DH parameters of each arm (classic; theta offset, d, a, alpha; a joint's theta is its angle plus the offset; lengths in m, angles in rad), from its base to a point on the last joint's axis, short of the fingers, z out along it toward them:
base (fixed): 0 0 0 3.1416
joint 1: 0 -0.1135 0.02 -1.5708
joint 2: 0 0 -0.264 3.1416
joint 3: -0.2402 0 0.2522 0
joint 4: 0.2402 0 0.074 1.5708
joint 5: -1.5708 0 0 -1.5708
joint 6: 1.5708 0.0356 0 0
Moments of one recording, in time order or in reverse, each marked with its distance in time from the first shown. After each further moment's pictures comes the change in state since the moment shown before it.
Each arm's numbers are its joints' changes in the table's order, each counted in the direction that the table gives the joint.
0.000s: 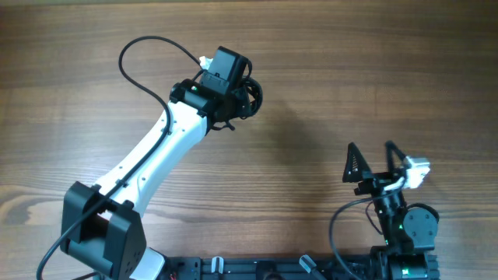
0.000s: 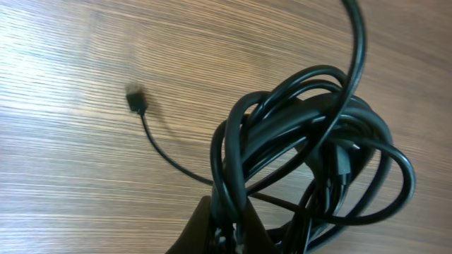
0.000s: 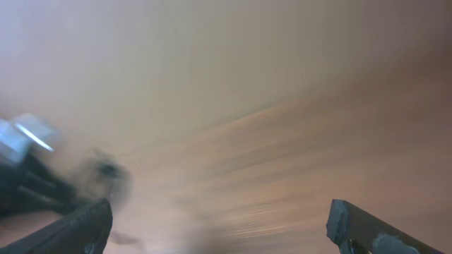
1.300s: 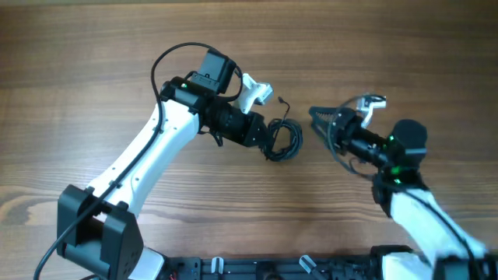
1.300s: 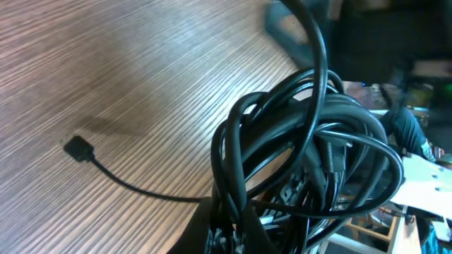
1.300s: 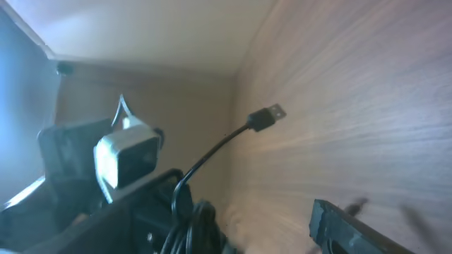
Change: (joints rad) left arm -0.037 0.016 0.000 0.205 -0.786 0.691; right arm 0.000 -1.212 -0.365 -0.658 0.738 0.722
